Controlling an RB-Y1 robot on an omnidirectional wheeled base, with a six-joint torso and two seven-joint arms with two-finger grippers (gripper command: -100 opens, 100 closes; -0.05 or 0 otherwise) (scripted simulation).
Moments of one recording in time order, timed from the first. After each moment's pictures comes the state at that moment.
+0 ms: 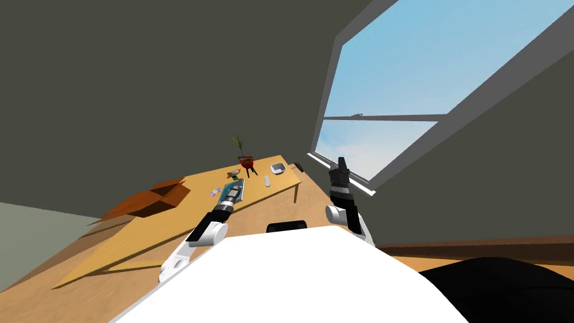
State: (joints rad) left arm 0.45 0.49 -0.02 -1.92 0.48 -0.13 -0.49; right arm 0.46 0.03 -0.07 -2.23 -0.03 -0.45 0.11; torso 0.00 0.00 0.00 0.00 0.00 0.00
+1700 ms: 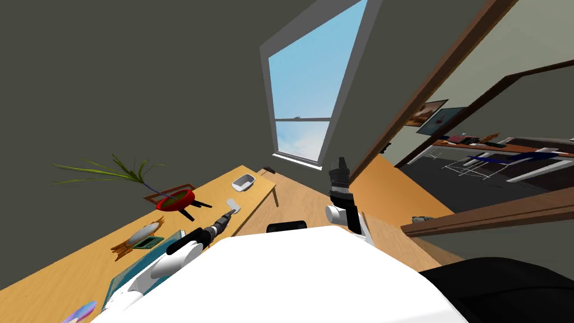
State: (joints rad) left arm 0.51 0.86 -0.19 -1.58 0.89 0.22 -0.54; right arm 0.46 0.03 -0.07 -2.23 -0.03 -0.45 0.11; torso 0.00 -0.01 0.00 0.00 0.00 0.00
